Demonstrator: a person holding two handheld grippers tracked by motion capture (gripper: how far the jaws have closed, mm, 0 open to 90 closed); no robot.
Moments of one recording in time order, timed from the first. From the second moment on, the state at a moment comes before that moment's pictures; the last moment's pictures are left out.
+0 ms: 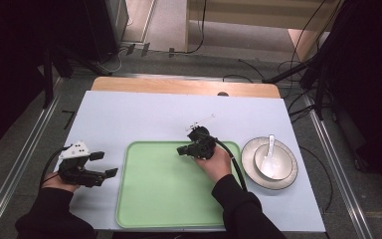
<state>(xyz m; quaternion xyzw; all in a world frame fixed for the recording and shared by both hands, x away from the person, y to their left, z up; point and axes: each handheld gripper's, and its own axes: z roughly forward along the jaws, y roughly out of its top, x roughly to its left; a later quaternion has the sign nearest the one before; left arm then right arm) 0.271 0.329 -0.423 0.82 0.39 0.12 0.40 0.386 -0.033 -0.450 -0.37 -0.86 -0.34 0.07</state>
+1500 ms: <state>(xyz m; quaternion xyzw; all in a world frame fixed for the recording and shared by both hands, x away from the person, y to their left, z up) 0.269 0.326 -0.422 0.83 0.39 0.11 0.39 0.400 -0.080 -0.465 -0.47 -0.82 -0.34 0.06</state>
